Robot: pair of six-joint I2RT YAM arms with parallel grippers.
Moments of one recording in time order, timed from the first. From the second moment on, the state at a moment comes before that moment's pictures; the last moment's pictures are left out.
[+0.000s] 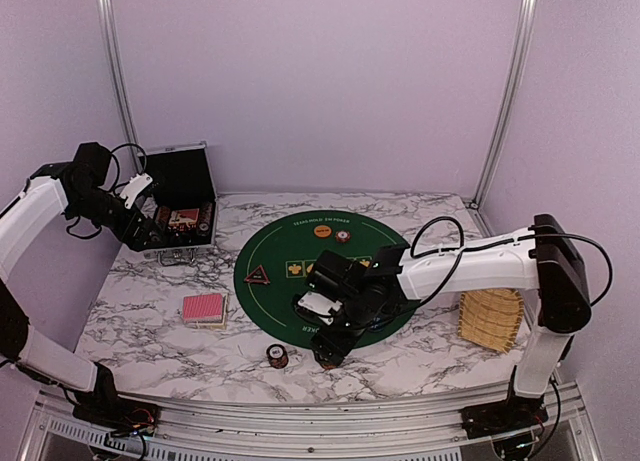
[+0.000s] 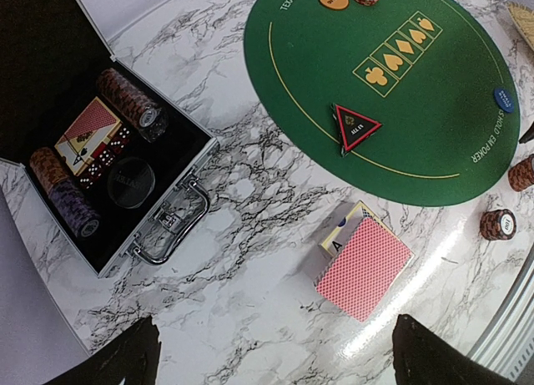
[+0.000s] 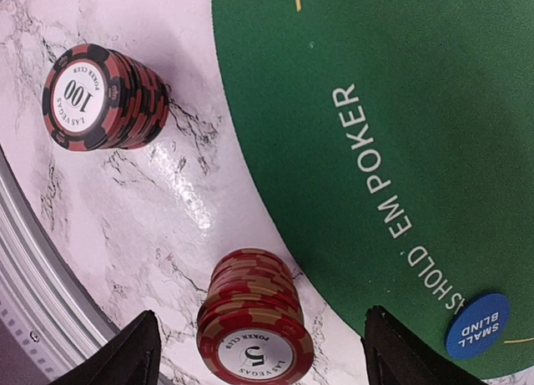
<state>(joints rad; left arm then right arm) 0.01 1.34 1.29 -1.00 0.43 0.61 1.11 1.83 1.30 -0.73 -0.07 0.15</state>
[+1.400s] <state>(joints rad) 0.01 1.34 1.29 -1.00 0.43 0.61 1.10 1.85 1.28 -0.71 -0.08 0.13</state>
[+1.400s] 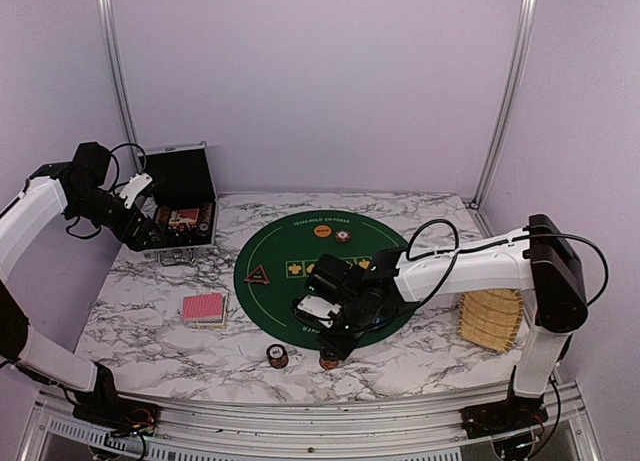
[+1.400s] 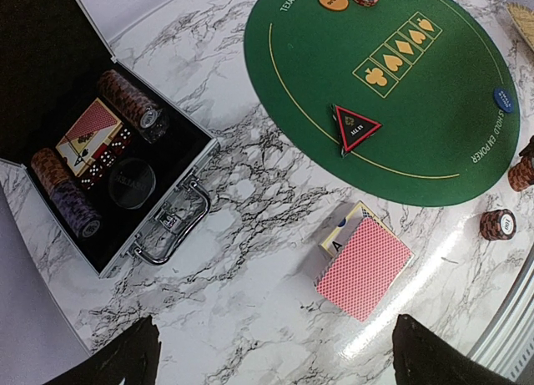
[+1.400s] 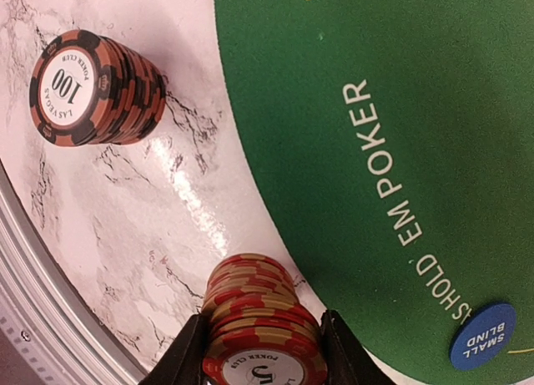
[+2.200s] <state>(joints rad) 0.01 1.32 1.29 -1.00 0.43 0.62 1.08 2.02 1.68 -0.78 -0.08 0.13</state>
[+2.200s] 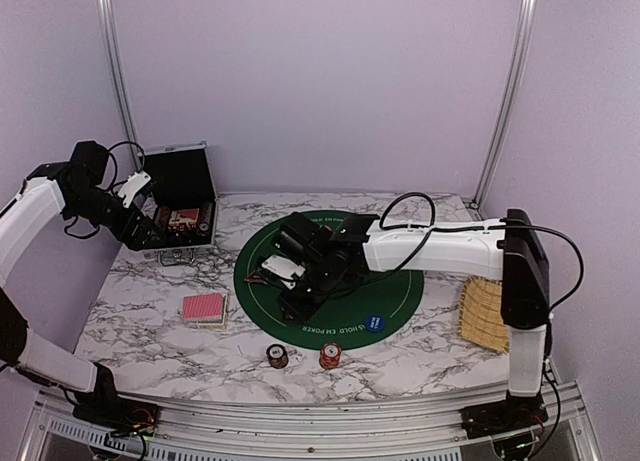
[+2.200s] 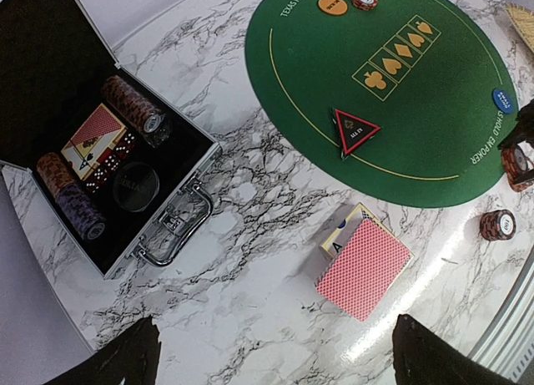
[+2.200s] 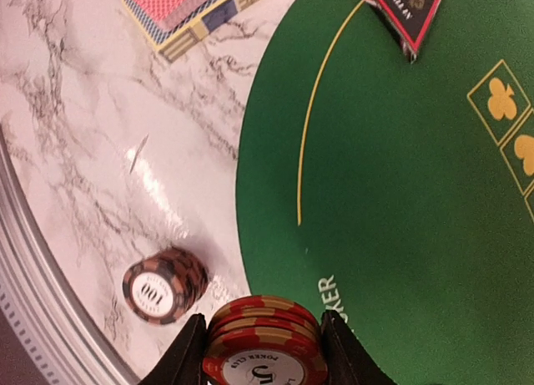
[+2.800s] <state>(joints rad) 0.01 1.32 1.29 -1.00 0.45 0.62 1.02 2.54 2.25 -0.74 -0.07 0.13</state>
